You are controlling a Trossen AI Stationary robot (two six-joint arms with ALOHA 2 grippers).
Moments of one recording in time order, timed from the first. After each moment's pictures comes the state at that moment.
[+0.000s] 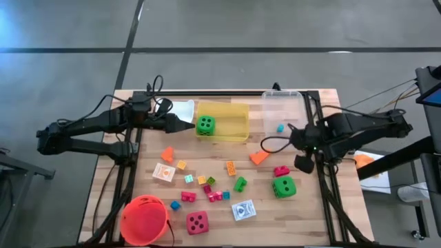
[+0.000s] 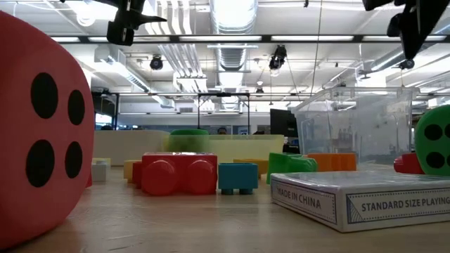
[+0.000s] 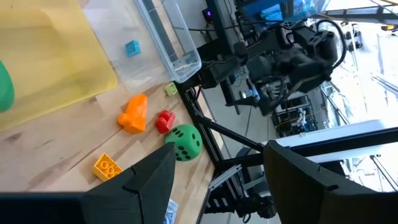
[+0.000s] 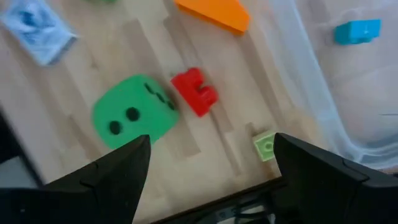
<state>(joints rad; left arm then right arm) 0.23 0.91 0.86 -0.25 0.21 -1.08 0.19 1.07 1.15 -1.43 0.00 0.66</state>
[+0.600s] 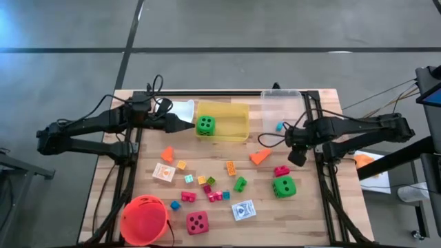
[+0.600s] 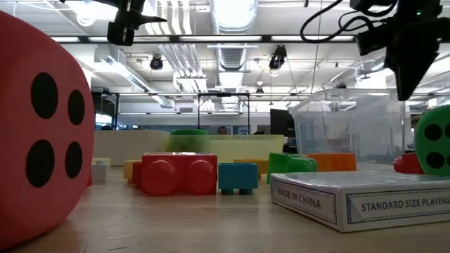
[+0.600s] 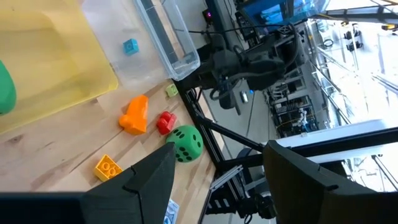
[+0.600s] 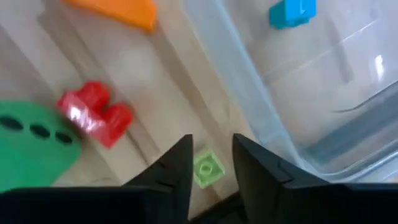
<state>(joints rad) 0.23 0.91 0.86 -0.25 0.21 -1.07 0.02 1.05 0.89 -1.30 0.18 0.56</state>
